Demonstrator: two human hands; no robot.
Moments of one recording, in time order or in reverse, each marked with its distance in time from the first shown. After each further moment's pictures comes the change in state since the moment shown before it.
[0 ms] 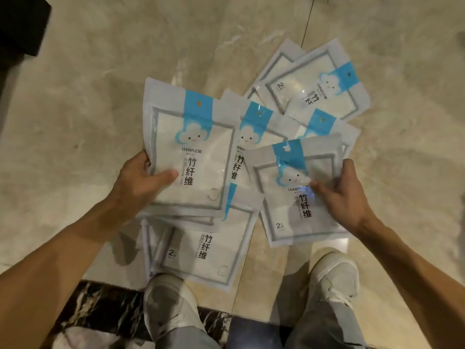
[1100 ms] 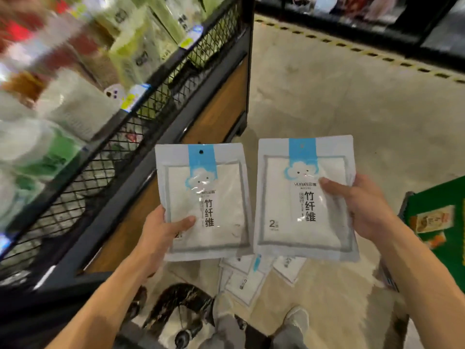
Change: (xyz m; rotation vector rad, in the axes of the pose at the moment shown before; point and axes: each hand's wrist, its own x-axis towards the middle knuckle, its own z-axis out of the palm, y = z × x) left_hand -0.444 0.478 -0.292 -0.463 0.245 0.018; right_hand -0.251 -0.623 -0.387 0.638 -0.258 -0.070
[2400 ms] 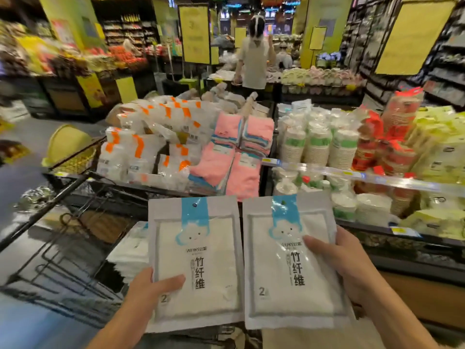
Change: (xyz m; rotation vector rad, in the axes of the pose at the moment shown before) left_hand -0.571 -0.094 -0.053 -0.791 1.078 0.151; right_hand -0.360 -0.111 0.235 -0.484 -1.251 -0.220
